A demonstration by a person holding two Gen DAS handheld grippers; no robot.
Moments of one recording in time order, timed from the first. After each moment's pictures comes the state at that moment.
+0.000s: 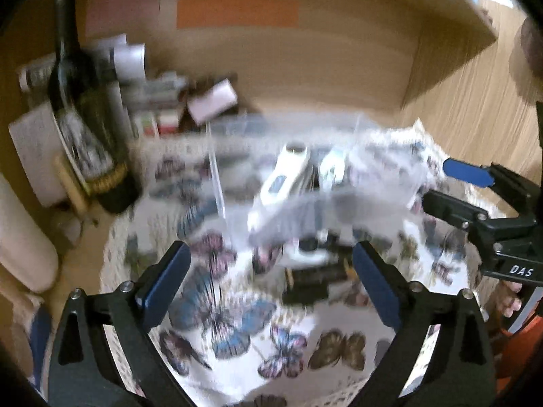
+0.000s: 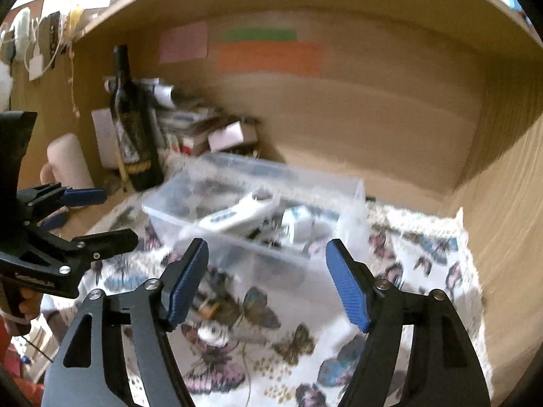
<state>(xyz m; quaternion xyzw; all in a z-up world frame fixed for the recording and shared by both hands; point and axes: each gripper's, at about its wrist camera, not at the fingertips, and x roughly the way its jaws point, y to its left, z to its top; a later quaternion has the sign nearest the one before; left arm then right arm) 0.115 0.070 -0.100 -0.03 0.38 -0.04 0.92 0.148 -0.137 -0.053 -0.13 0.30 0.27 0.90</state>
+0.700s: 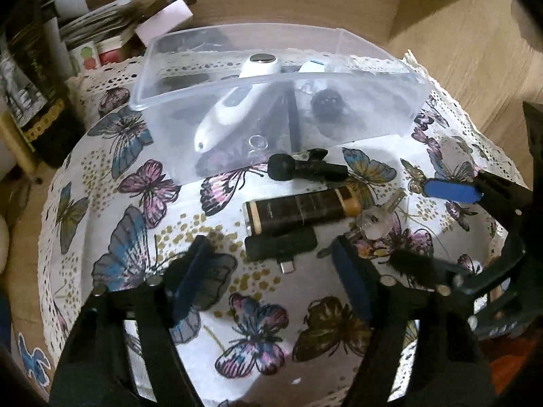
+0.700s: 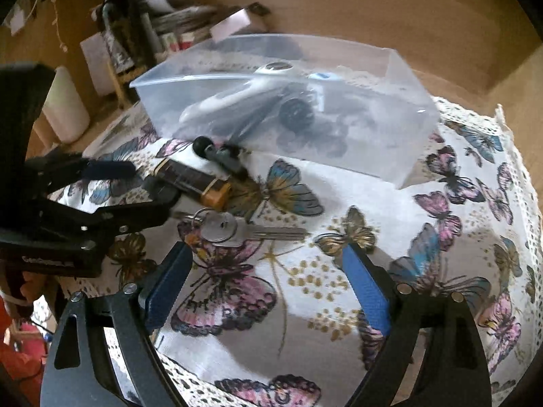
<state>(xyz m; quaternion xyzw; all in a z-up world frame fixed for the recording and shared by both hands) 0.133 0.043 -0.164 -0.01 0.46 -0.08 0.88 0.144 -0.133 -0.134 -0.13 0.44 0.28 0.84</state>
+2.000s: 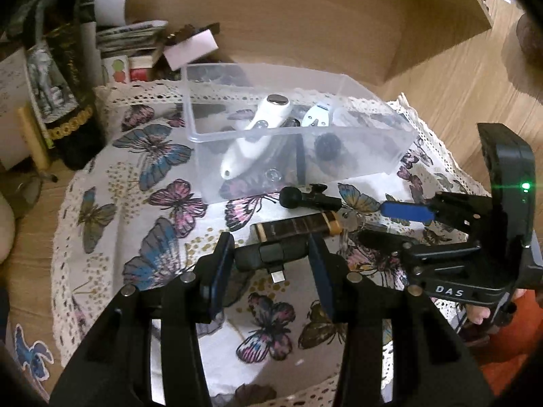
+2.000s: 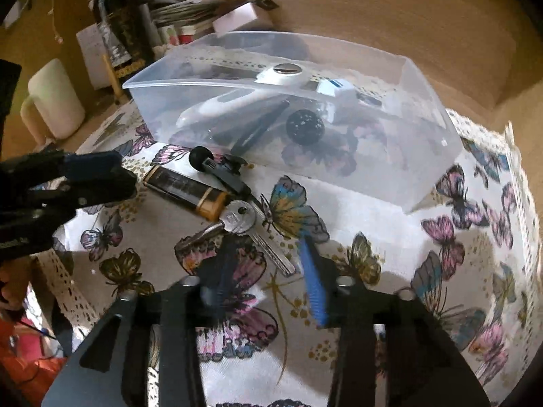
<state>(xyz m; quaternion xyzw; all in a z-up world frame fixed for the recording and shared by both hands) 0.108 0.075 -0.138 -0.07 0.41 -0.09 0.91 0.168 -0.111 -0.131 -0.16 0.45 0.28 0.84</state>
